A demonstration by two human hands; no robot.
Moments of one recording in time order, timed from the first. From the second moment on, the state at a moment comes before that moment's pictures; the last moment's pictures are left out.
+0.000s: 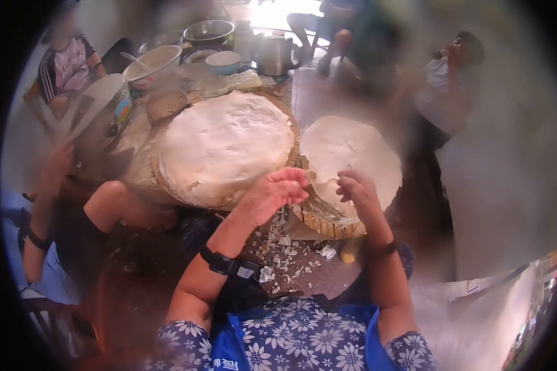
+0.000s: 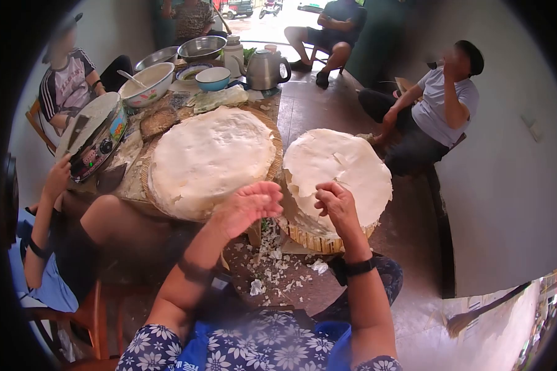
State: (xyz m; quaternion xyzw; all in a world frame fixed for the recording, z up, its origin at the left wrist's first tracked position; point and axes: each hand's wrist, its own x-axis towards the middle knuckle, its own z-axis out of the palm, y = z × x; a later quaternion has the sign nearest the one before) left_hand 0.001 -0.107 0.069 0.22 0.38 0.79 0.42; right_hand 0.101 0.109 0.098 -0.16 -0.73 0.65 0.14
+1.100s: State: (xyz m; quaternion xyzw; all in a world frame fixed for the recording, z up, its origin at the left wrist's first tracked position) left_hand -0.037 -0.294 0.042 -0.08 0.36 0.93 0.02; right_hand -0.012 0.055 0.084 -0.18 -0.64 0.75 0.01
